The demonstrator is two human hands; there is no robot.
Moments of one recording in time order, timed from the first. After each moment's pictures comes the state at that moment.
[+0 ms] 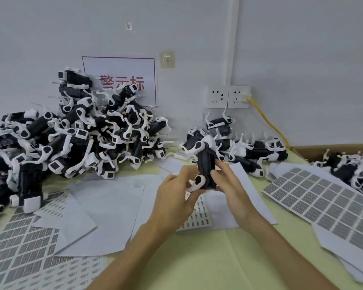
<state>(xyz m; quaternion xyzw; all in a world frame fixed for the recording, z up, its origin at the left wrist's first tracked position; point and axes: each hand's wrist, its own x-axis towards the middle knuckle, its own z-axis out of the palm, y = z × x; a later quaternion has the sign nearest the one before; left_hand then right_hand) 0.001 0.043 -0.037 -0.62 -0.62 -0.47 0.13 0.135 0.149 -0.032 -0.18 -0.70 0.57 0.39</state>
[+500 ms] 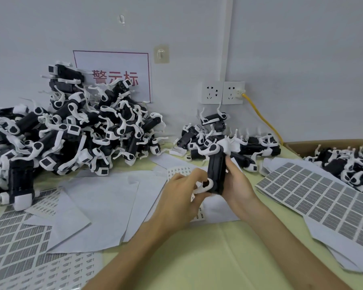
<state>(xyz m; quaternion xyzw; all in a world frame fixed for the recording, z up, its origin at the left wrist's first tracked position) 0.014 0.050 -0.043 -0.67 -0.59 -0.43 0.12 0.140 0.167 -0.031 -0.25 -0.53 0.72 0.37</state>
